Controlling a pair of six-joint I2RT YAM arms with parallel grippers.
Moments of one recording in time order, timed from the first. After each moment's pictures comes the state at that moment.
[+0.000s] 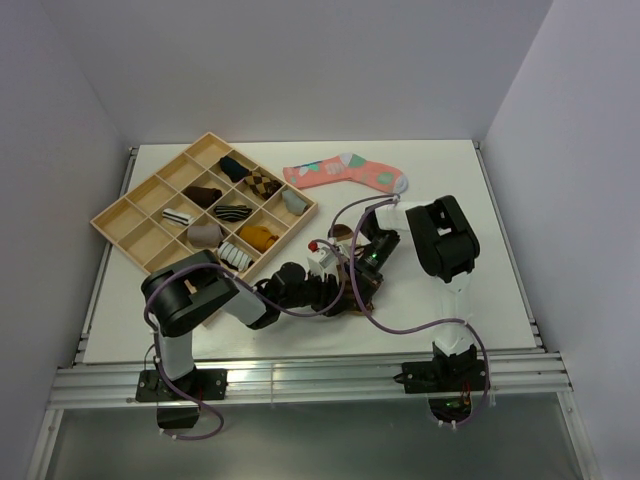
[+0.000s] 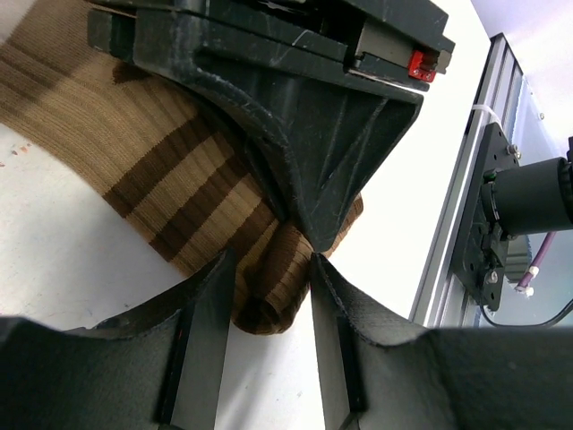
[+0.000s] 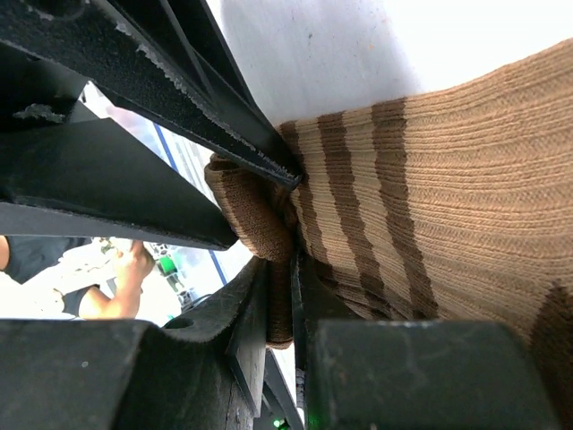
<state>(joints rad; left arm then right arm) -0.96 1.86 0.57 0.95 0.29 -0.62 0.37 2.13 1.27 -1.23 -0.83 -0.77</state>
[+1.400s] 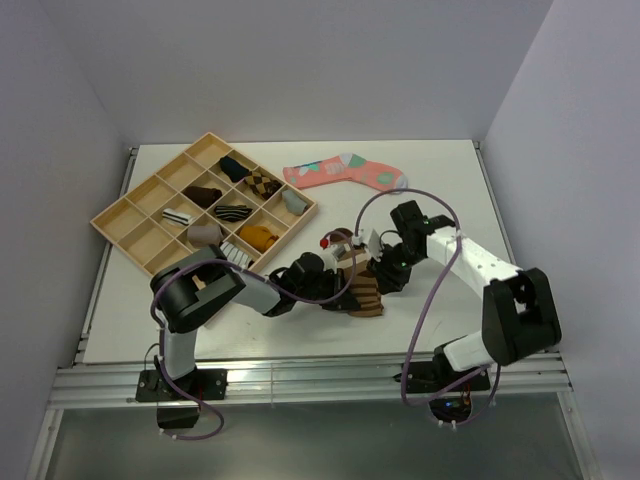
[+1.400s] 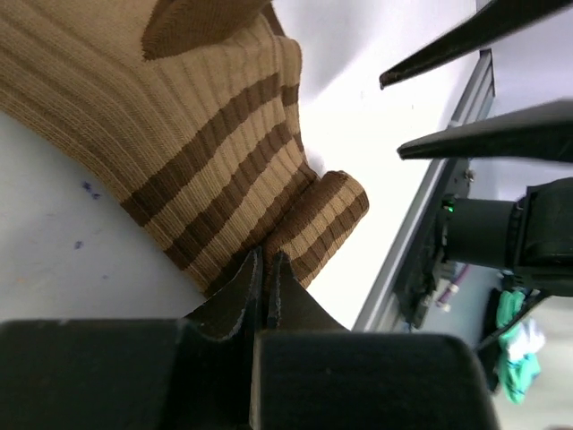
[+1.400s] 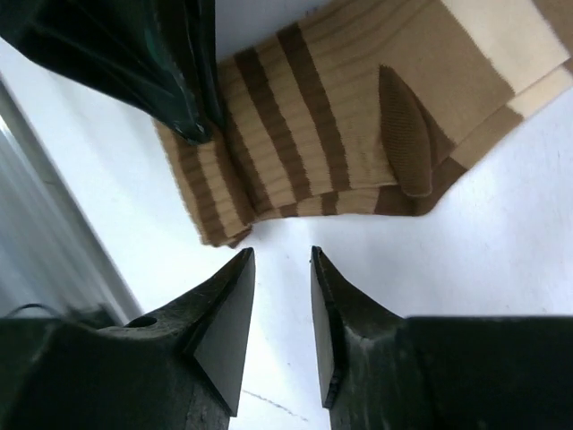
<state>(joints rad) -0.97 1.92 0.75 0.66 0.35 -0.86 0.32 1.44 0.92 -0.87 -0.51 -0.77</state>
